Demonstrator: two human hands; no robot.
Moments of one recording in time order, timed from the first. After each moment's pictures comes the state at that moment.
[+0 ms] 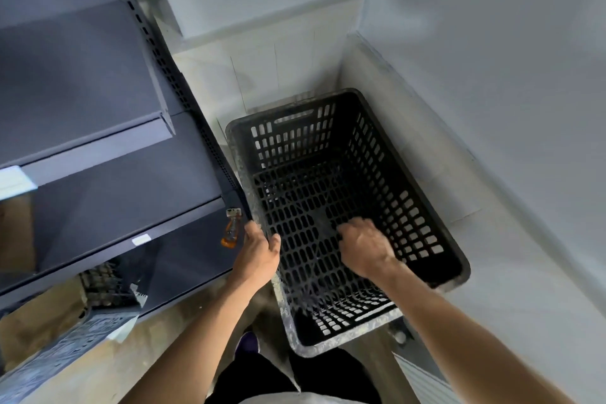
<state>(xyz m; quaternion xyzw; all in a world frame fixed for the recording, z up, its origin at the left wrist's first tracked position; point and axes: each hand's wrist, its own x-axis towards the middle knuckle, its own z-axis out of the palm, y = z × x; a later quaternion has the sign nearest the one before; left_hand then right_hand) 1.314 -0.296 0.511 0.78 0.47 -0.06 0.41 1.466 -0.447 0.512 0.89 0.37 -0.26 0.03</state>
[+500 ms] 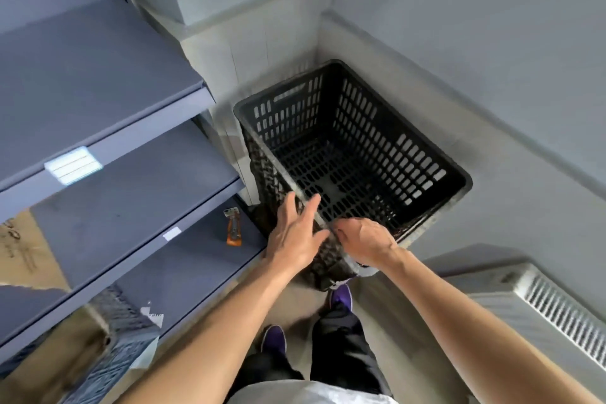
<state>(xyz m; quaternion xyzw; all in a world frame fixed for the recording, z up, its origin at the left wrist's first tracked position) 1.235 -0.286 0.525 0.94 0.17 -0.11 0.29 1.315 -0.432 0.525 0.92 0.28 -0.27 -0.04</state>
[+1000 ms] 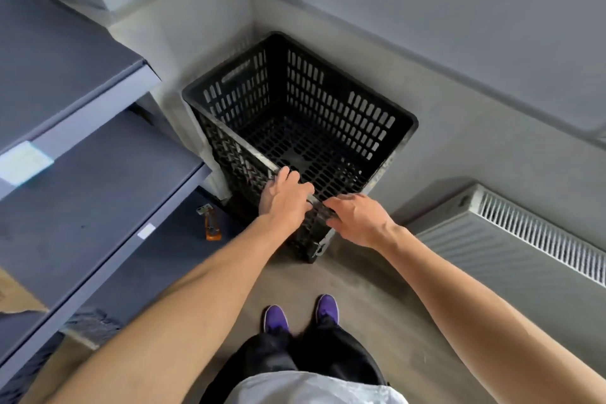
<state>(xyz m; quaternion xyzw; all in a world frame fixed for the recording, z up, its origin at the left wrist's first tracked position) 1.241 -0.307 0.518 0.99 -0.03 -0.09 0.13 1.249 -0.480 0.548 0.94 0.26 -0.22 -0.05</state>
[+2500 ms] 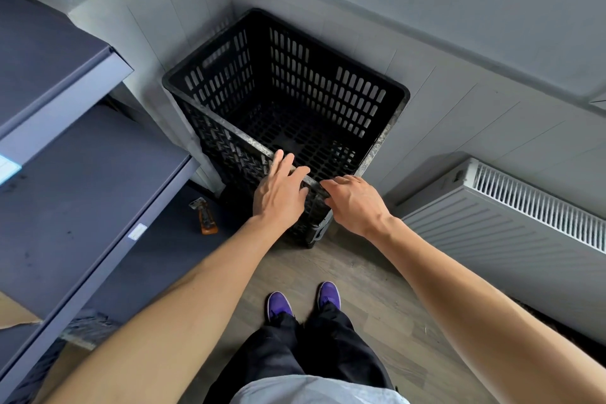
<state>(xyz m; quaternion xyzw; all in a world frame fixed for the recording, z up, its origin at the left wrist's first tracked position) 1.231 -0.305 0.506 0.98 -0.02 -0.05 0.21 1.239 -0.478 0.538 0.96 0.25 -0.13 -0.07</state>
